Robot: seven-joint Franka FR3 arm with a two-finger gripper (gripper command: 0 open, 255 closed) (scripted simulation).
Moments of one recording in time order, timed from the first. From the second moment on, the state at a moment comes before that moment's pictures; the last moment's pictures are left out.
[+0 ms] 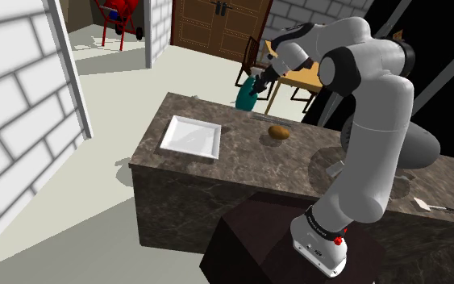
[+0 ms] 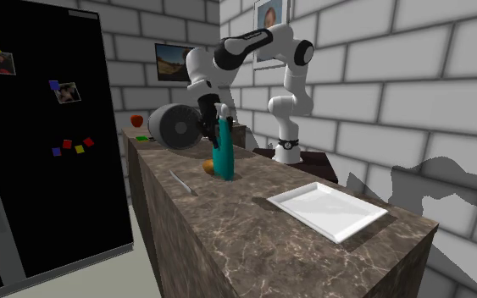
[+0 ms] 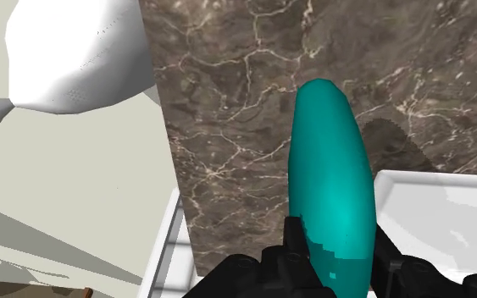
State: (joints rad) arm 0.23 0.43 -0.81 -1.77 0.92 1.99 -1.79
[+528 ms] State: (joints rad) arm 0.24 0.39 -0.84 -1.72 0.87 1.93 -1.73
